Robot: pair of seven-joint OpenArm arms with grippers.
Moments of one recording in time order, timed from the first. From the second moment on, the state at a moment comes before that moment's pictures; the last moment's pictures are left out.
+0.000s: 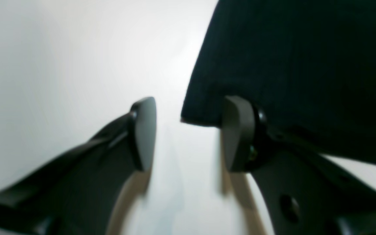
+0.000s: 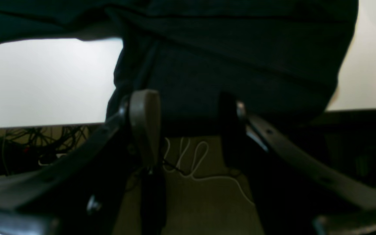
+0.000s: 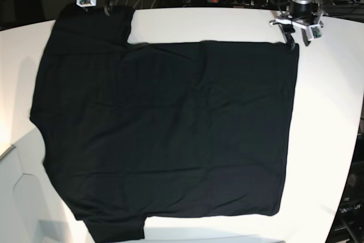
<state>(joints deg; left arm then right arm) 37.7 -8.4 -26.6 90.5 -16.2 -11.6 2.0 -61.9 -0.4 2.0 116.7 0.3 -0.2 -5.0</state>
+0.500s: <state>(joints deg) 36.5 -8.8 -23.4 88.0 -16.6 -11.6 -0.6 -59.7 -0.4 2.4 116.7 0.3 -0.2 -9.9</state>
